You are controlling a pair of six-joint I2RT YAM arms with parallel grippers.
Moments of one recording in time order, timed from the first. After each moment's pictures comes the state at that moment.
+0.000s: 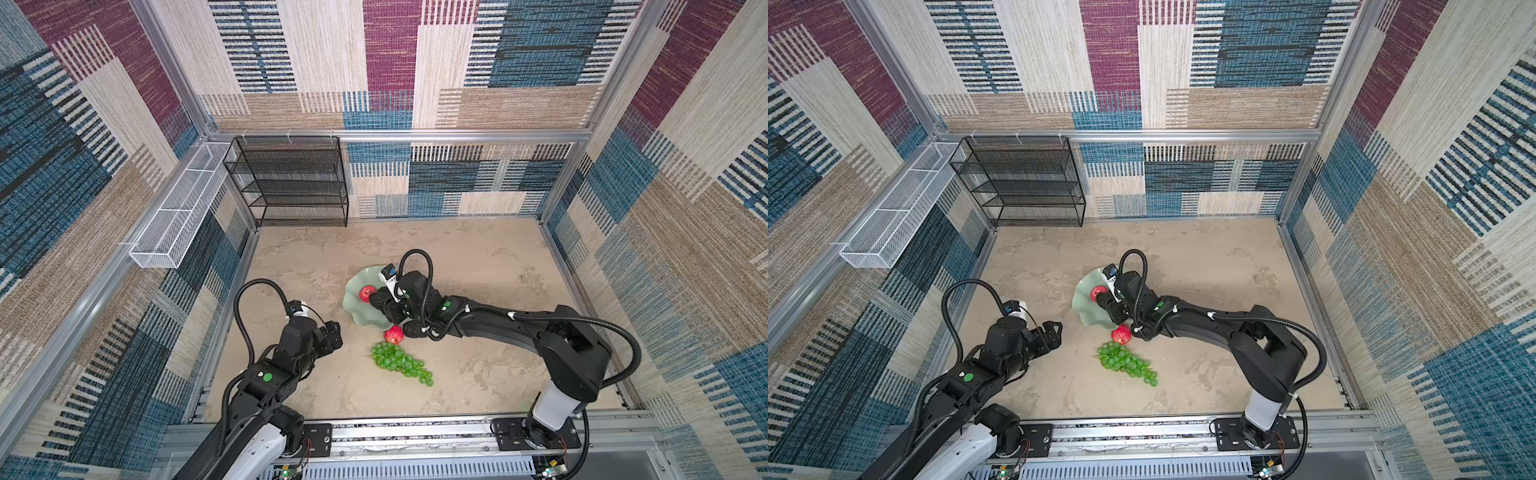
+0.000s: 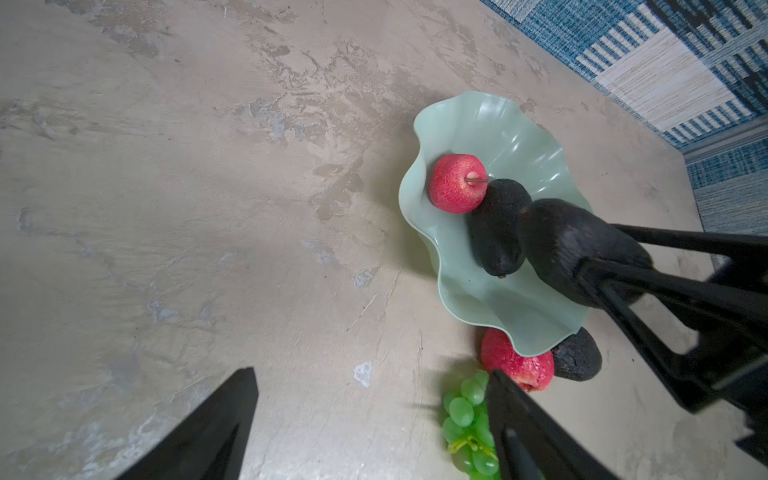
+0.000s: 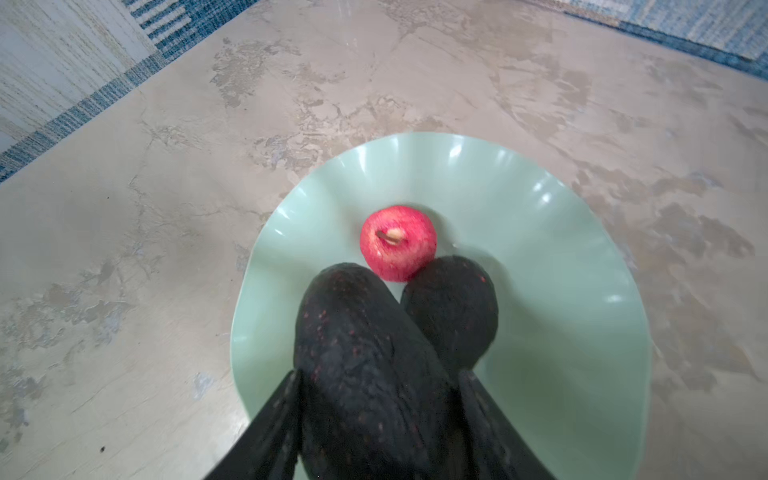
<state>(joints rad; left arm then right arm) -0.45 0.59 0.49 -0.59 -0.18 -0.73 0.86 1.76 1.13 -0.02 0.03 0.14</state>
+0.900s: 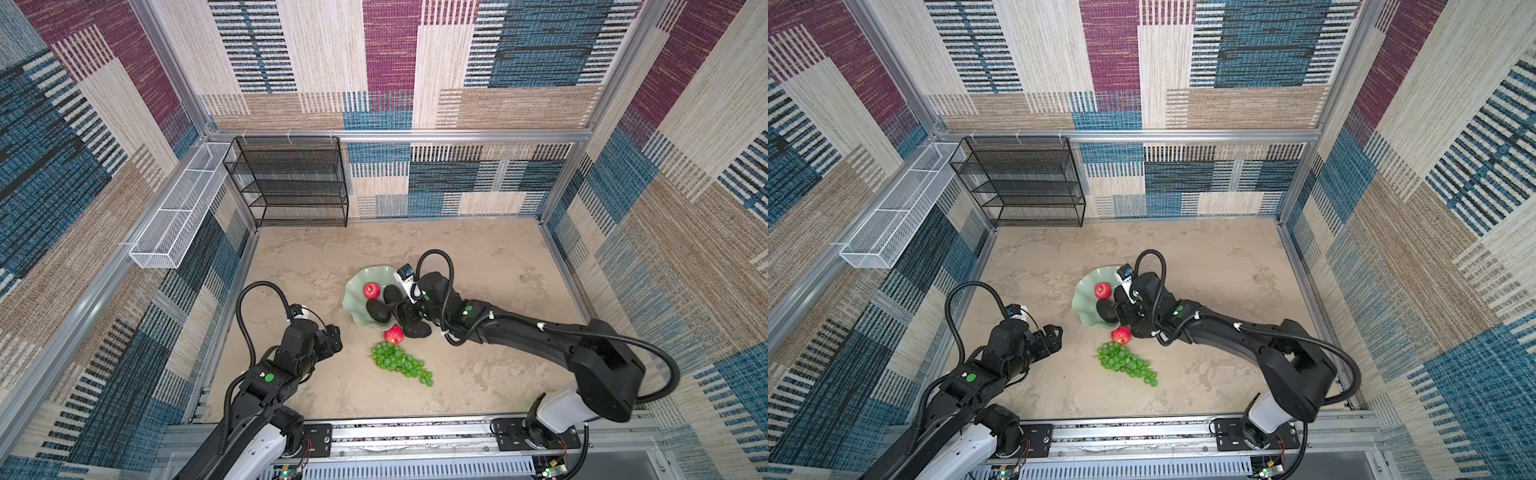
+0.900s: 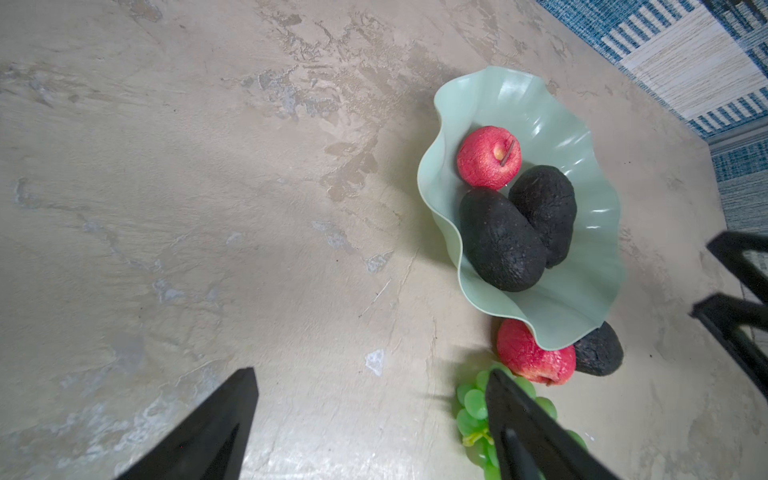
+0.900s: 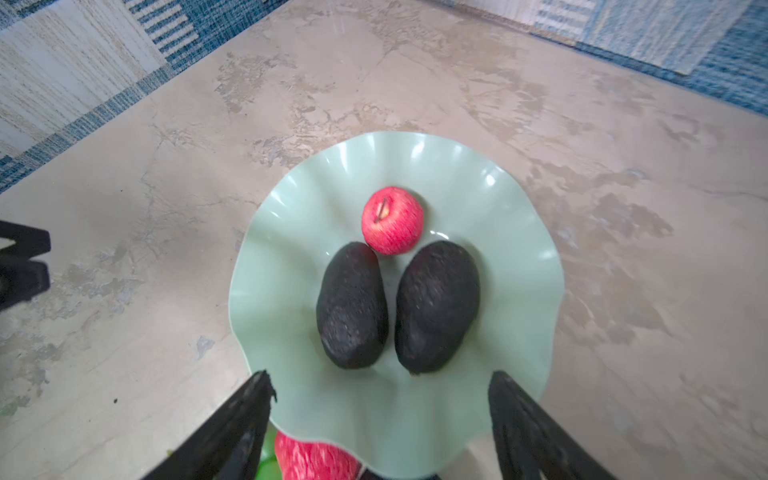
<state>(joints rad) -0.44 0.64 0.48 -0.59 -0.17 -0.73 0.83 1.45 0.86 -0.03 0.05 0.15</state>
